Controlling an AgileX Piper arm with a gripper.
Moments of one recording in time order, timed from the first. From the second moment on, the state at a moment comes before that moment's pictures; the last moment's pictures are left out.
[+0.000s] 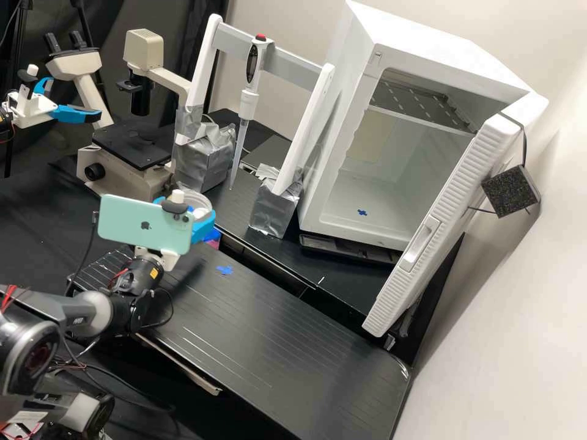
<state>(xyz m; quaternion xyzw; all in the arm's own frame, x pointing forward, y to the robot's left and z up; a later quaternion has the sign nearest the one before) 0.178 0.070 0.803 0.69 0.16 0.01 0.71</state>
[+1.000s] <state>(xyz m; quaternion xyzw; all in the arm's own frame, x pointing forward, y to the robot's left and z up) 0.132 0.020 0.845 0.66 0.07 0.04 0.75</state>
